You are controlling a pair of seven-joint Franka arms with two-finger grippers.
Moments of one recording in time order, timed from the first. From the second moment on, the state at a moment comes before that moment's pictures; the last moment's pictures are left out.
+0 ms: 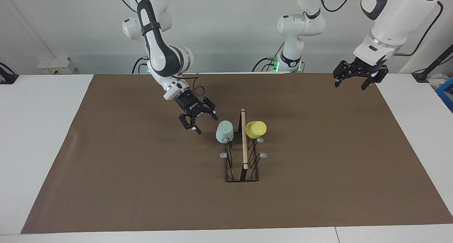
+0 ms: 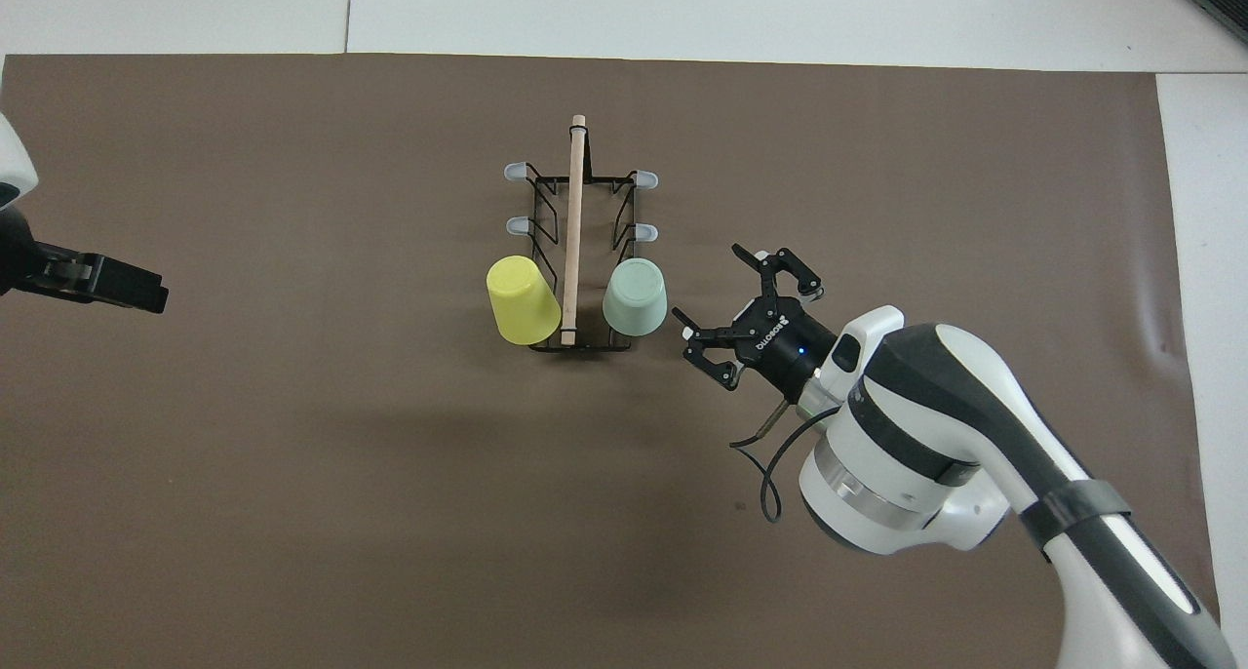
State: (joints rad) left arm -0.08 -0.02 0.03 -1.62 -0.01 1.58 0.17; right arm 0.45 0.07 0.02 -2.18 2.31 2.86 -2.59
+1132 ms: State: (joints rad) left arm -0.08 -0.02 0.03 -1.62 -0.01 1.58 0.17; right arm 0.27 0.00 0.02 -2.21 1.56 2.86 -2.58
